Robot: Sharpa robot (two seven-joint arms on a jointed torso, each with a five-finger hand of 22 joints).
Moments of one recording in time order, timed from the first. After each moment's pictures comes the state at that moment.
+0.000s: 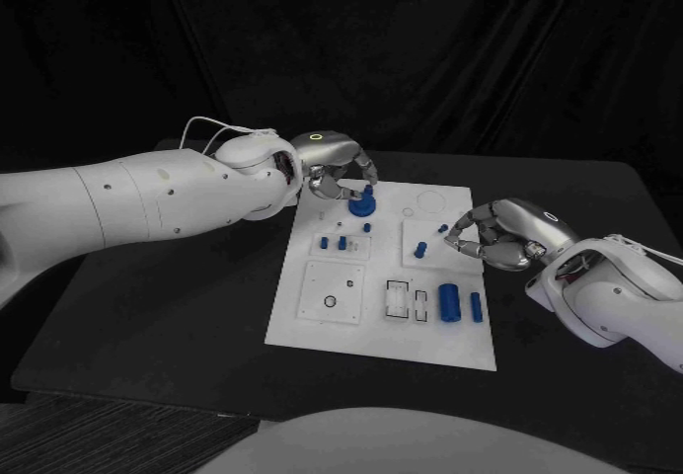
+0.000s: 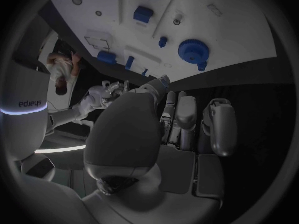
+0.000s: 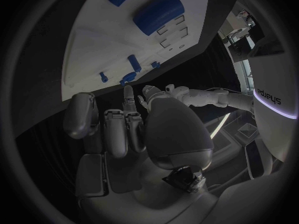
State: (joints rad) left arm 1.39 -0.70 -0.21 1.28 -1.45 -0.29 0.21; left_hand 1.49 -0.16 0.36 0.15 0.12 0.86 0.03 0.07 0.47 0.77 0.03 0.24 0.45 1.36 -0.05 1.16 1.14 0.08 1.43 0.06 1.33 1.31; right arm 1.22 -0.94 -0.21 1.67 -1.37 -0.53 -0.02; right_hand 1.27 -0.02 0.09 0.29 0.45 0.91 0.09 0.35 0.27 1.46 0.02 1.55 1.31 1.47 -0.05 1.50 1.30 0.07 1.42 0.06 1.16 1.29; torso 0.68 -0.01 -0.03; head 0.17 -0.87
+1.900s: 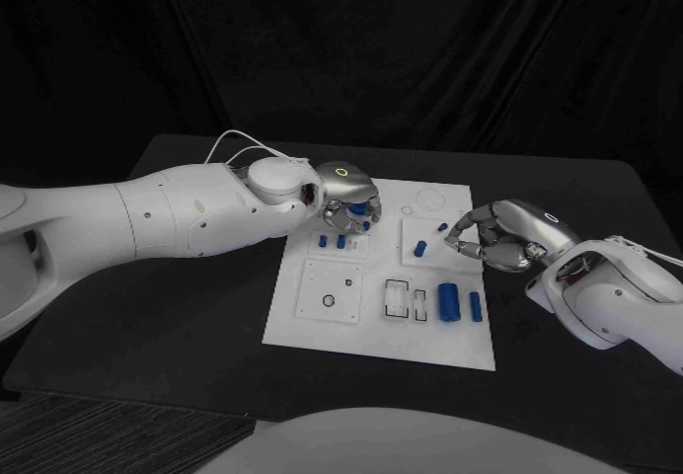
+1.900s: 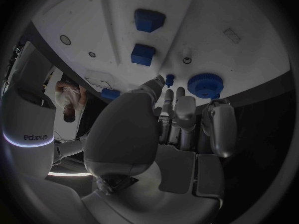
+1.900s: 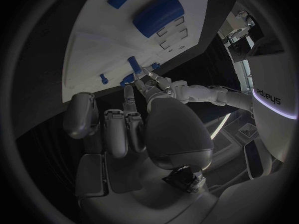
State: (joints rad) left arm 1.33 -0.64 -0.21 1.26 -1.75 -0.18 0.16; left_hand 1.44 -0.14 0.29 0.17 0.11 0.93 0.02 0.07 0.32 0.90 0.02 0.27 0.32 1.36 -0.05 1.16 1.05 0.08 1.44 0.06 1.33 1.31; right arm 1.22 -0.93 -0.21 1.67 -1.37 -0.53 -0.02; right_hand 1.27 -0.02 0.09 0.29 0.45 0.92 0.08 0.35 0.27 1.46 0.02 1.55 1.31 1.47 -0.05 1.50 1.30 0.07 1.42 0.06 1.16 1.29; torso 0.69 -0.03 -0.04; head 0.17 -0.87
